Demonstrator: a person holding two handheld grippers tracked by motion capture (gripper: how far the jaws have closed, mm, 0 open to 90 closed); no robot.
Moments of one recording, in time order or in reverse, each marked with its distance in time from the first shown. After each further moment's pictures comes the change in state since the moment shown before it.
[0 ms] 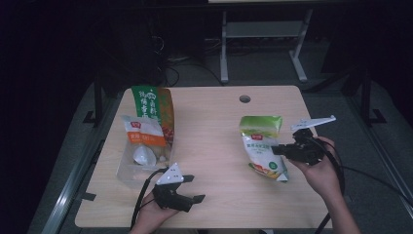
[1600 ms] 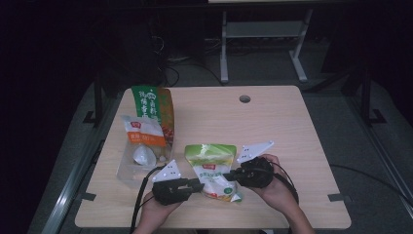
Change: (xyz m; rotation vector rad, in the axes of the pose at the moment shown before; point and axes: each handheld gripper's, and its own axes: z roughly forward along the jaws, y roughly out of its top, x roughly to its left) left arm -0.001 0.009 -0.007 -0.094 -0.044 -0.057; right arm 0.090 -0.011 0.078 0.008 0.273 -0.357
